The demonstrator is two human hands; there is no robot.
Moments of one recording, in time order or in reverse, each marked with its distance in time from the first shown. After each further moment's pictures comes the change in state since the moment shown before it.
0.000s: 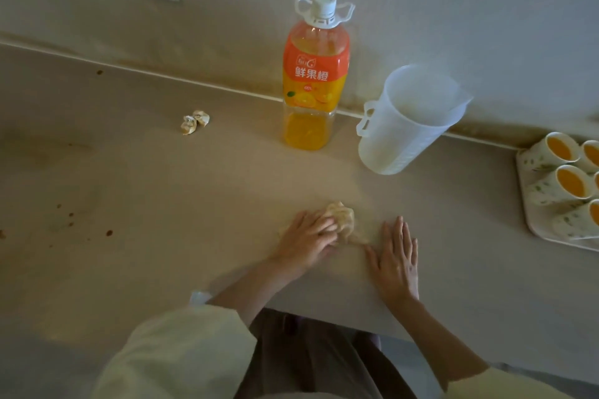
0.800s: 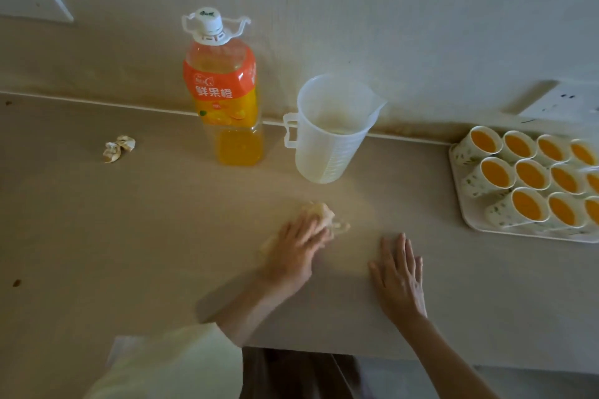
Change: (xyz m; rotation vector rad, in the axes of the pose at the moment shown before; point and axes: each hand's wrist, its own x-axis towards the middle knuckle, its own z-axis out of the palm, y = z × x) left_hand 0.074 0.069 0.044 -0.084 0.039 -0.084; right_hand -0.002 0.109 -0.035 0.042 -0.031 0.122
